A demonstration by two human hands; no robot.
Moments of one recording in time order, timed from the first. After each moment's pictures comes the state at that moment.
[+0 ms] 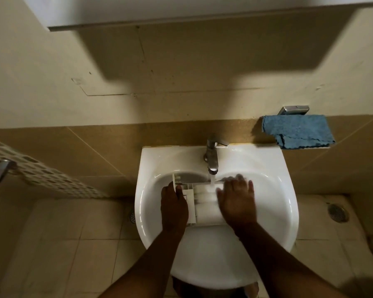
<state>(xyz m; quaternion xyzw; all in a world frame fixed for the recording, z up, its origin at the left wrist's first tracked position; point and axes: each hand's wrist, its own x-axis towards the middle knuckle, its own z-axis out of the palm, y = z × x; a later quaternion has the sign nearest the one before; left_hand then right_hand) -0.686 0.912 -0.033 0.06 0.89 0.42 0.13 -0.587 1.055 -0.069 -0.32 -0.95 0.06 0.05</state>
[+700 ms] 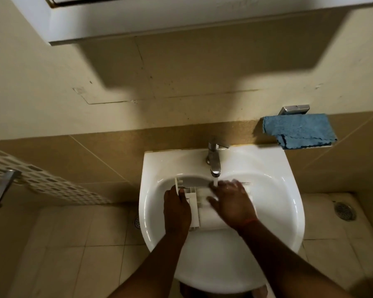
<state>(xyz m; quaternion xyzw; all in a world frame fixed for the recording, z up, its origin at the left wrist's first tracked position) -0.692 0.908 -0.042 0.07 0.90 0.41 0.12 -0.599 1.055 -0.064 -0.24 -0.97 0.09 0.01</state>
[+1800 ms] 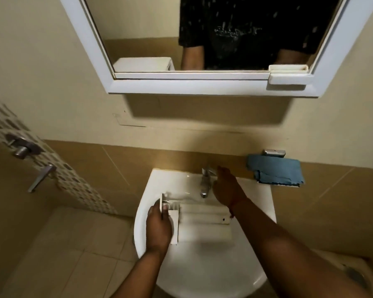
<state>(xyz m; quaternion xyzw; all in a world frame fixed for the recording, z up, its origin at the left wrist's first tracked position) -0.645 0.893 0.028 0.06 0.89 0.46 0.01 -0.630 1.118 0.076 -0.23 -0.90 0.37 -0.02</state>
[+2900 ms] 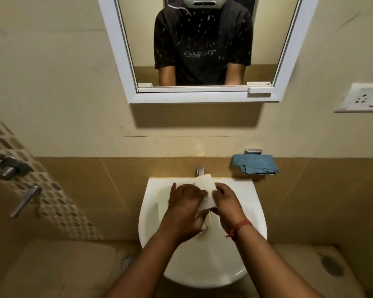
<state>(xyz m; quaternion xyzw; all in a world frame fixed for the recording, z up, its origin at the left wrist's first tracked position) -0.617 0.883 0.116 0.50 0.83 0.22 -0.06 -0.541 1.009 0.138 -0.35 -0.59 0.70 0.17</state>
